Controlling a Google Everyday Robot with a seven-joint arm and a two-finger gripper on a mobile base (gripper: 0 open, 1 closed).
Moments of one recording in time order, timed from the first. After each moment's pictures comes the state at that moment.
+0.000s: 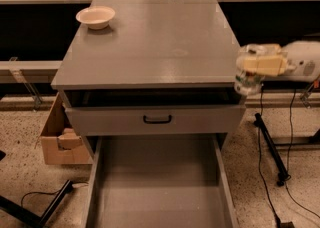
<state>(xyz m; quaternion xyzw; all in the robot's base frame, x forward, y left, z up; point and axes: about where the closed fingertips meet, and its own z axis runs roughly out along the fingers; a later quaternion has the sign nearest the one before) 0.573 -0.229 0.914 -0.36 0.67 0.41 0.50</state>
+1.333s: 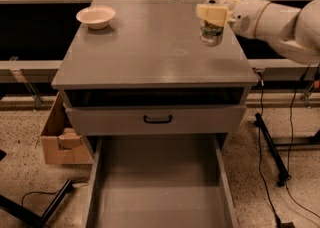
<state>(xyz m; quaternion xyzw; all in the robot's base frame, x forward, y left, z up) 0.717 -0.162 0.991 -0.27 0.67 0.27 0.63</state>
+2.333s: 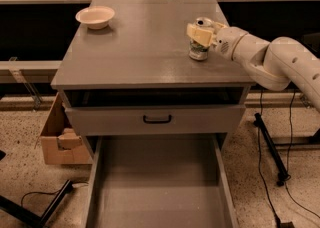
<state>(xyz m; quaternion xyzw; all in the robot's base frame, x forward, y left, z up) 0.754 -0.146 0.904 -0.21 0.68 0.28 0.65</state>
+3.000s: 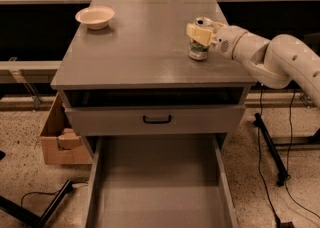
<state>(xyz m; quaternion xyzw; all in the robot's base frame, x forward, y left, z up) 0.754 -0.146 0.914 -0.21 0.68 0.28 0.65</state>
